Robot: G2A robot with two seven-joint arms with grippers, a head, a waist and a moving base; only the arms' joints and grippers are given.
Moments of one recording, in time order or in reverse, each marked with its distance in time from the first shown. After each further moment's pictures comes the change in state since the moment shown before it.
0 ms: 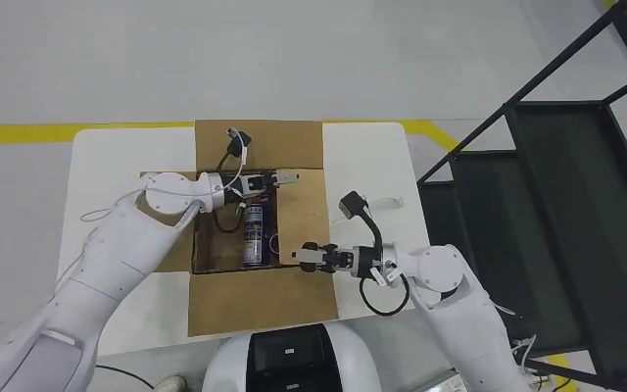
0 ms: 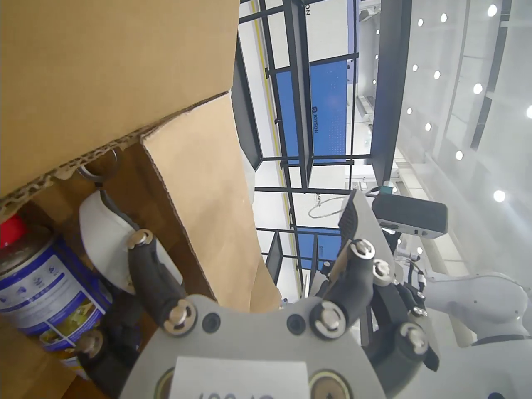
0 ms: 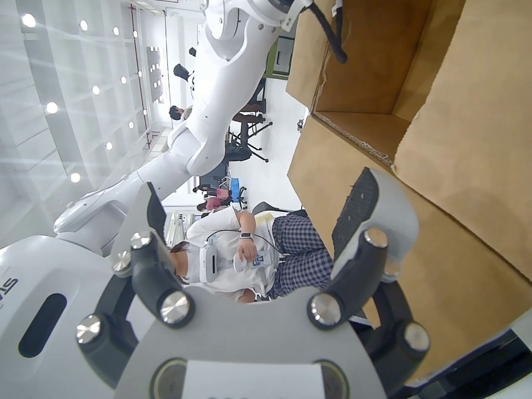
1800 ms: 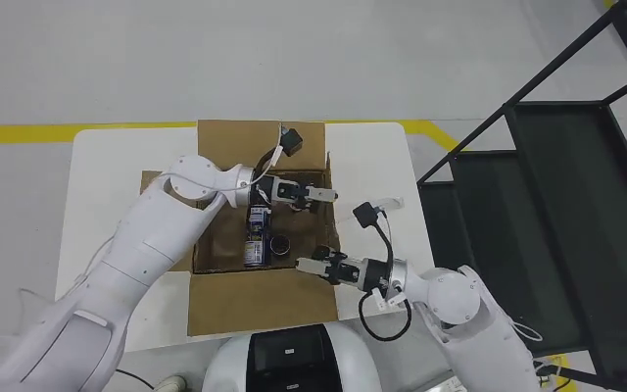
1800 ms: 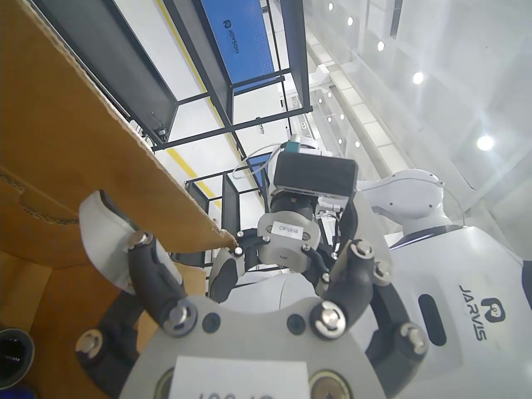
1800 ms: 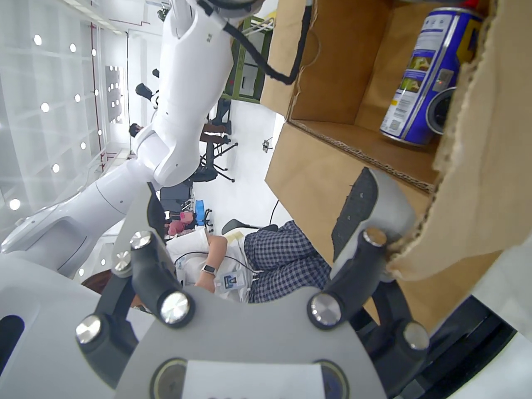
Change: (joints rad) left arm -0.045 -0.124 -0.011 -0.028 -0.203 -0.123 -0.343; right arm -0.160 0.071 0.030 -0.222 -0.166 0.073 -0.200
